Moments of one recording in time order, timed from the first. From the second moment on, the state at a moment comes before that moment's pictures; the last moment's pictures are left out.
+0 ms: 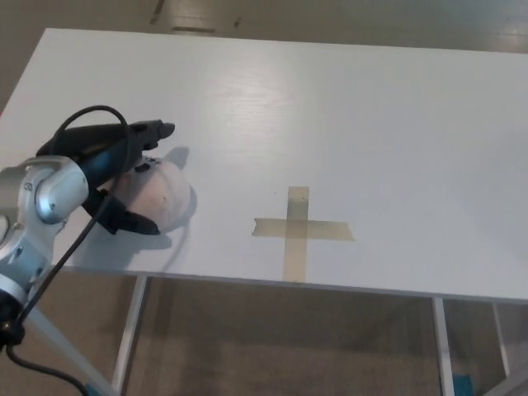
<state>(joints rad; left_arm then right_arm) -0.68 0.61 -0.31 0.45 0.60 0.01 -0.38 -0.28 -0.27 -0.34 1.31 0.09 -0.01 0.03</state>
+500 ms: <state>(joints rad) -0.67 0.69 -0.11 0.08 0.52 0.08 -0.48 -0.28 -0.27 -0.34 1.31 0.09 -0.01 0.03</state>
